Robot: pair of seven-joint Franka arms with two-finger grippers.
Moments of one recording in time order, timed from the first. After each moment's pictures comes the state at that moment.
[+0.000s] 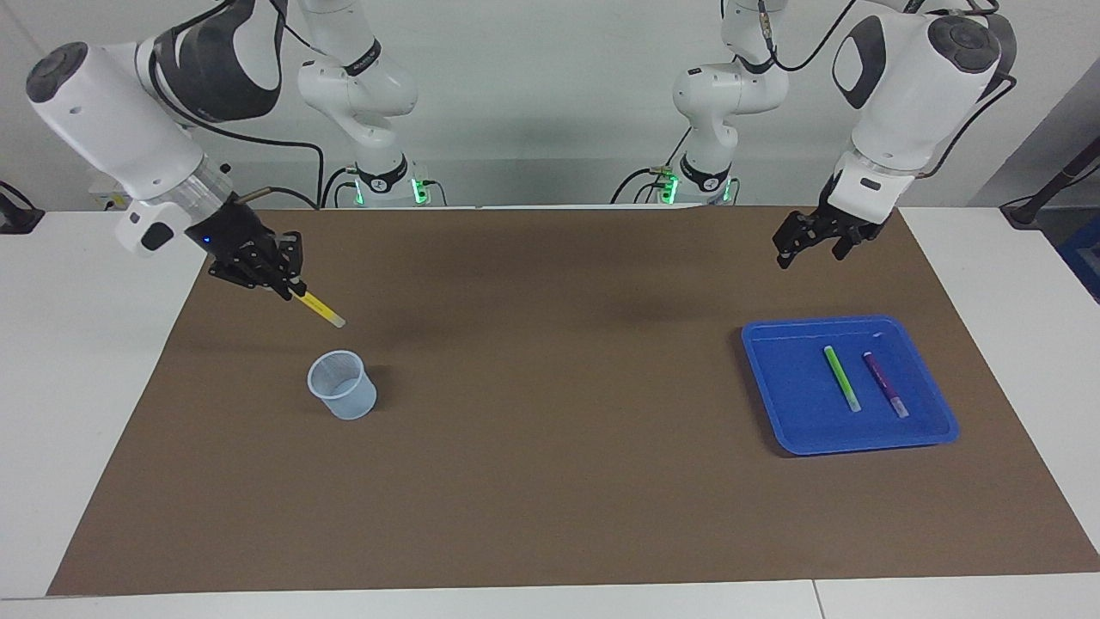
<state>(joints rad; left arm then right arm) 0.03 -0.02 -0.15 -1.74 -0.03 1.69 -0.22 -0.12 0.02 0.09 -1.63 0.33 1.69 0.01</state>
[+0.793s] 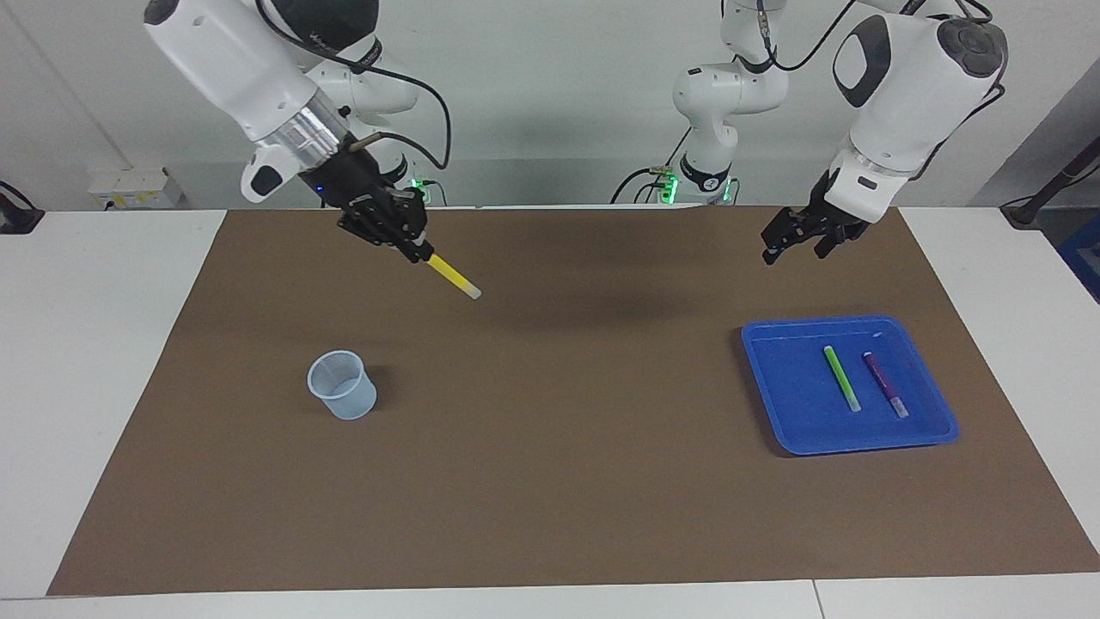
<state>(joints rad) 0.03 -0.04 -0.15 -1.76 -0.14 1.69 -0.23 0.21 0.07 0.15 -1.63 0.56 2.11 0.75</state>
